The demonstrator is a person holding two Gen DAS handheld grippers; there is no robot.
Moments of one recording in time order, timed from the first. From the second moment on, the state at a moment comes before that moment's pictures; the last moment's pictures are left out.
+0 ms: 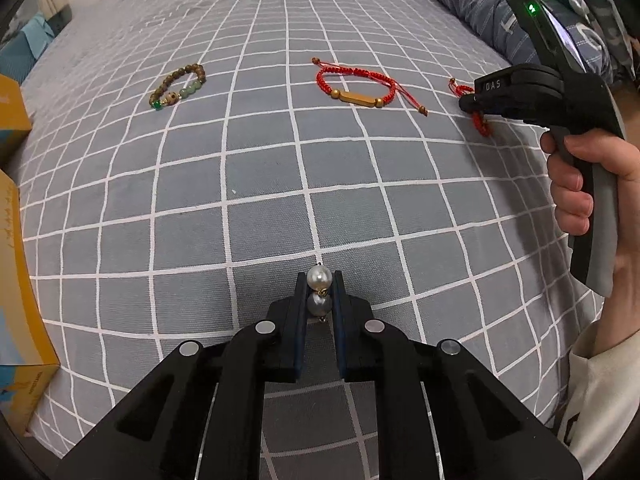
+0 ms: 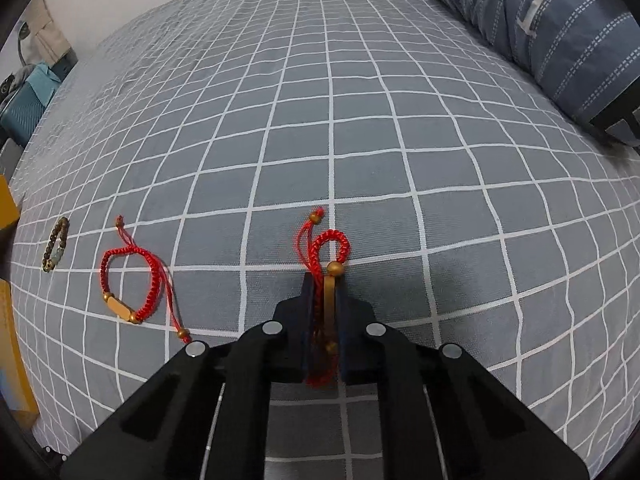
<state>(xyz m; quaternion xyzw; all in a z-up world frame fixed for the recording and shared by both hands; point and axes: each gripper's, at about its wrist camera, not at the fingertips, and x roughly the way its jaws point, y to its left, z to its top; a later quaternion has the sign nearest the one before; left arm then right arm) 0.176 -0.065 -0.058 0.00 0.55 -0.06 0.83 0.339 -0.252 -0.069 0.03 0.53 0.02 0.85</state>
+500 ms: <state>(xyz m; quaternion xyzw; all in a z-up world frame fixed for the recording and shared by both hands) 0.175 -0.047 -0.045 -0.01 0.54 -0.04 0.84 0.331 -0.245 -0.053 0.02 0.51 0.01 0.86</state>
